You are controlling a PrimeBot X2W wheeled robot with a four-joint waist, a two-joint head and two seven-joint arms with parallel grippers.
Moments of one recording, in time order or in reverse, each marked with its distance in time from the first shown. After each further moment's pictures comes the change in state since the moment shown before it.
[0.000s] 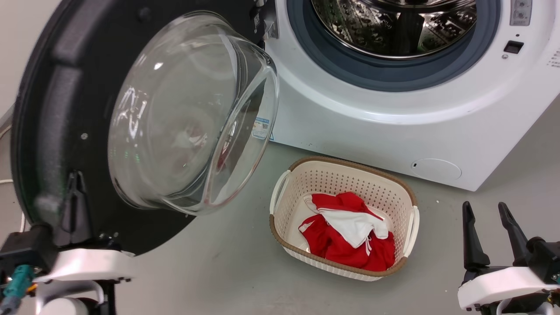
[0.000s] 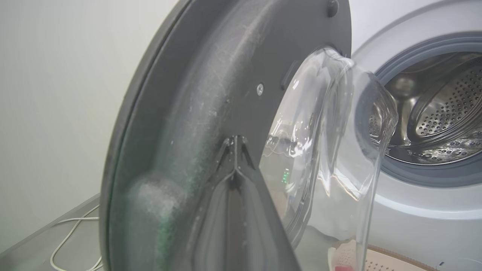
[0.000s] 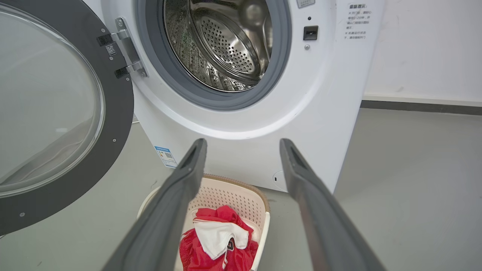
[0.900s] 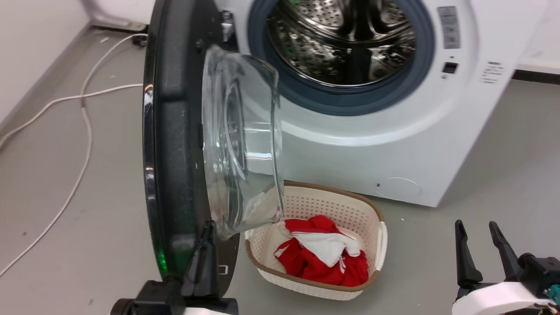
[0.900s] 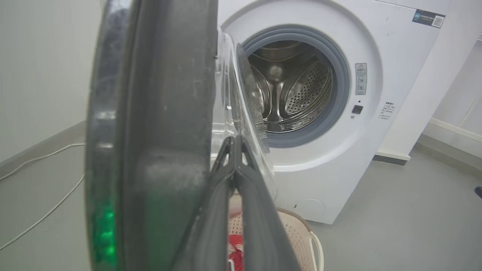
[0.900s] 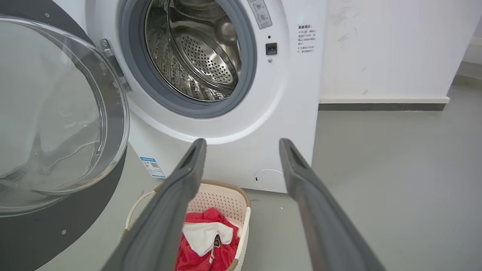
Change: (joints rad) left arm 0.073 -0.174 -0.339 -0.114 0.123 0.069 0.044; right arm 0.037 0.000 0.019 0.056 0.035 0.000 -0.026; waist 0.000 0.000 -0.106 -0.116
